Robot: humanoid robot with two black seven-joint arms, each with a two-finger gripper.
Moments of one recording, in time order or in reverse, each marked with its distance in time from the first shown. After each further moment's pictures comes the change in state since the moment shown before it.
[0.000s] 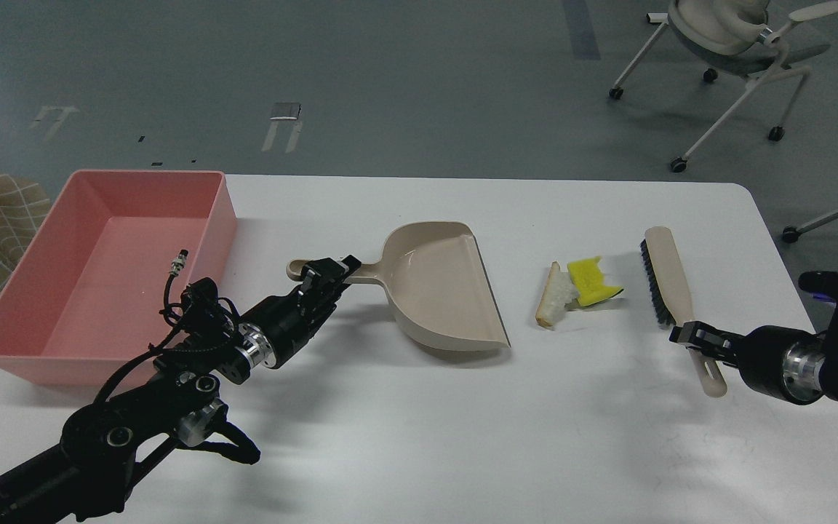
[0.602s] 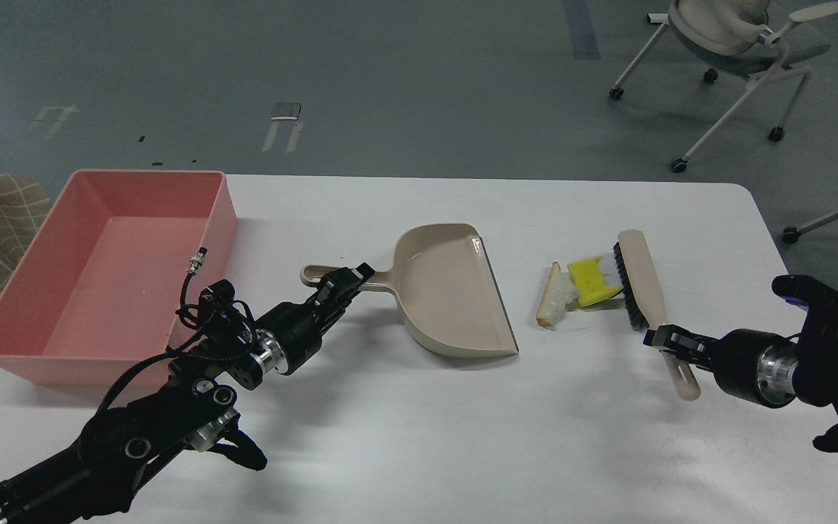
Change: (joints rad) left arm -0.003 -0.029 0.024 0.000 0.143 0.009 0.013; right arm 0.002 0.063 -0.018 0.012 -0.001 0.000 -0.007
